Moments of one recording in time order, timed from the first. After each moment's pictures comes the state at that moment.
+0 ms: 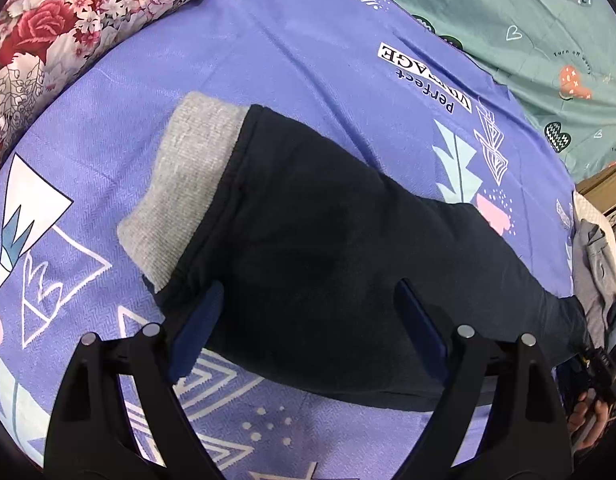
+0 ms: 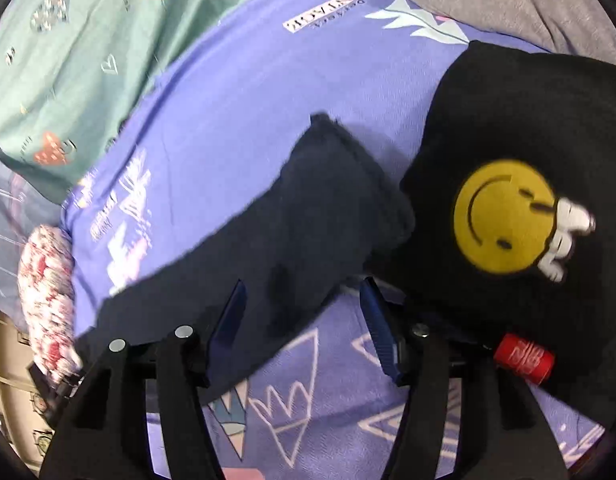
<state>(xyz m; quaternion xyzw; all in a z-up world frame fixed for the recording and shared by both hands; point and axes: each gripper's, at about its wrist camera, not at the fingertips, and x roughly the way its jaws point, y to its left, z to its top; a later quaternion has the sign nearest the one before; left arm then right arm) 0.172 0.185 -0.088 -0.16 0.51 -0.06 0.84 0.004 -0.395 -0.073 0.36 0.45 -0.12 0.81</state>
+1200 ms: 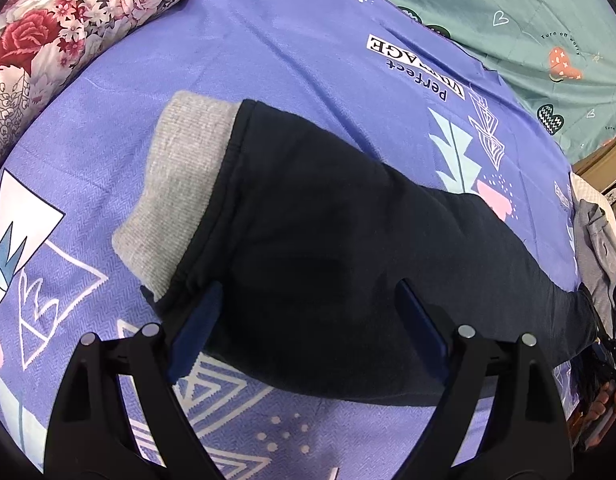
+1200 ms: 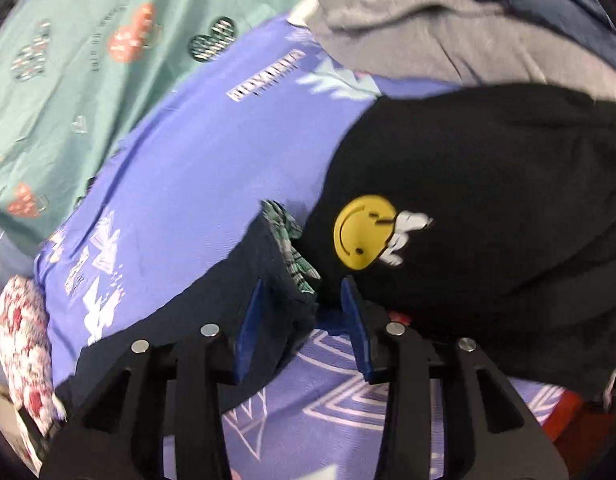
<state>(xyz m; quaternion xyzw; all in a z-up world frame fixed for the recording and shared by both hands) 0.174 0.187 -0.097 -0.13 0.51 -0.09 0.85 -0.057 -0.405 -0.031 0.34 0.36 -0.23 0.84</state>
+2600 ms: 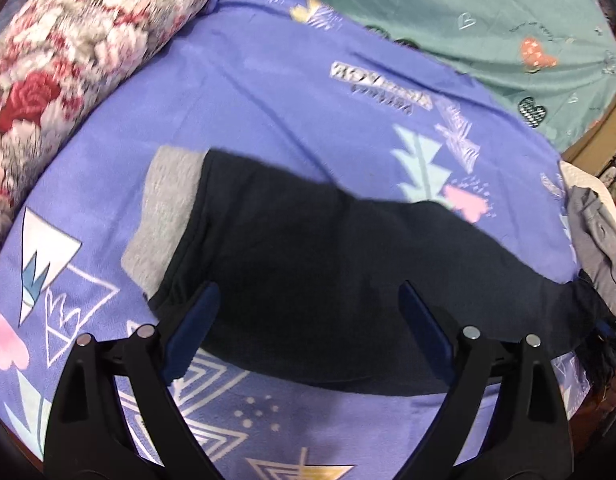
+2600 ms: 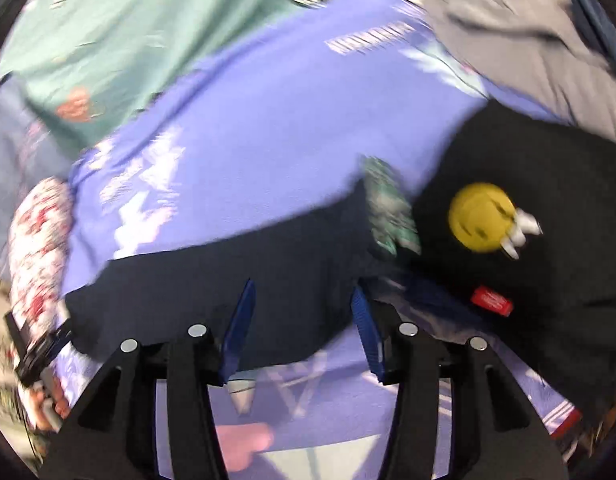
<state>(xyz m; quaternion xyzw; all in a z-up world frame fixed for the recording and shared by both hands) 0.150 0.162 -0.056 -0.09 0.46 -0.10 0.88 -0.016 -0.350 -0.005 0.27 0.43 -0.07 0.86</state>
